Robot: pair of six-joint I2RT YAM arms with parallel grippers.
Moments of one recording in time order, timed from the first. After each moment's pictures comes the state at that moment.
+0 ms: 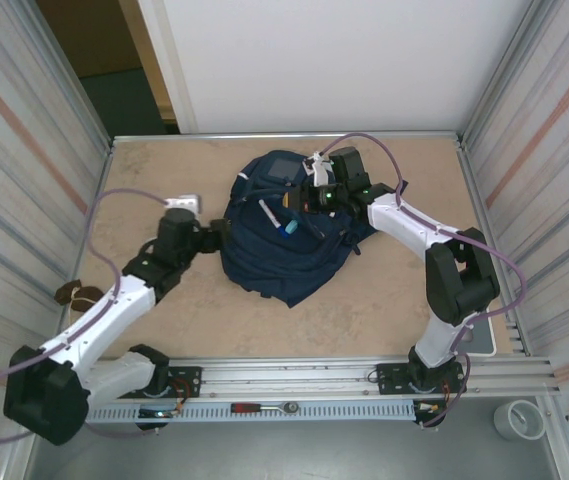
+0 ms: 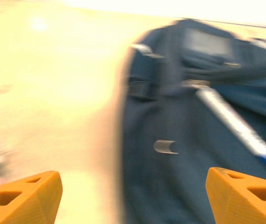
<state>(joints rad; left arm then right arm) -0.38 1.05 0.68 -0.22 -0.23 -0.34 0.47 1.74 1.28 -0.18 -0.65 0.55</state>
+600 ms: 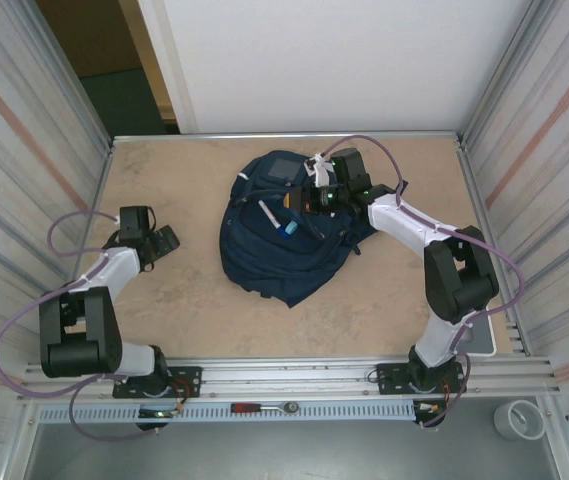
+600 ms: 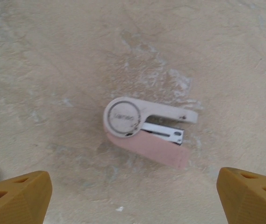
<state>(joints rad) 0.08 1.39 0.72 -0.29 -0.10 -0.42 0.46 1.75 1.27 -0.16 -0.68 0.57</state>
